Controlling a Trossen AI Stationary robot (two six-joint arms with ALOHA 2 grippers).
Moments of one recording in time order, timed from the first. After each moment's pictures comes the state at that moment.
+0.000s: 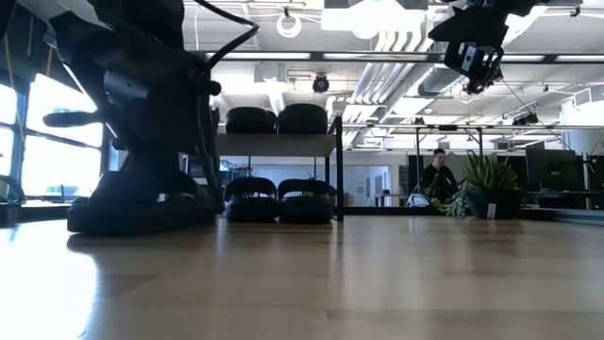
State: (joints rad) left arm -0.20 1.93 1.02 -1.09 -0.96 -0.50; right arm 0.34 1.16 0.74 -0.11 0.00 0.70
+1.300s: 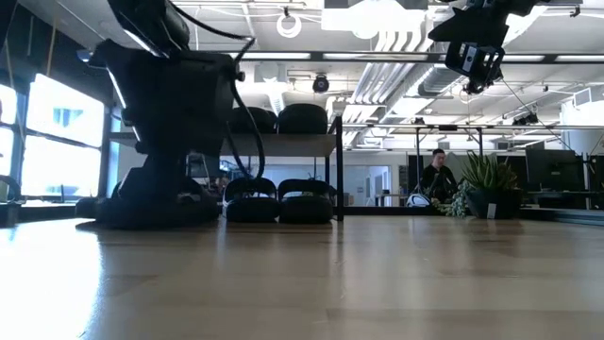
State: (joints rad) left arm 0.02 1.76 0.89 -0.85 -0.88 -0.24; right arm 0.34 1.16 0.74 -0.11 0.00 0.72
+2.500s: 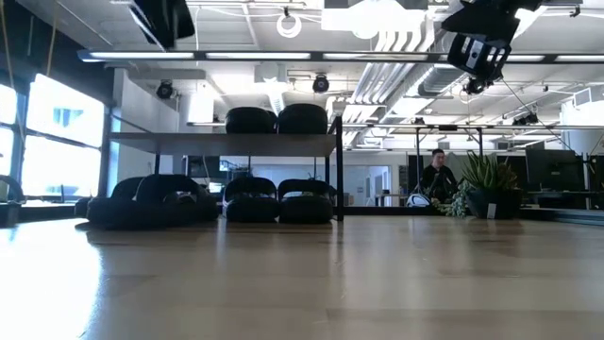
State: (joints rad) left arm -0.11 1.40 1.30 -1.07 0.02 -0.39; right arm 0.36 1.16 0.74 -0.11 -0.06 0.70
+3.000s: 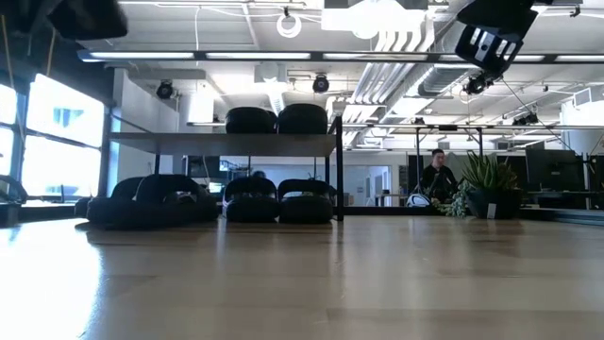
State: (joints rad) left arm -0.43 1.47 1.21 -0.98 0.06 -0.68; right arm 0.42 1.16 0.74 -0.12 0.00 0.67
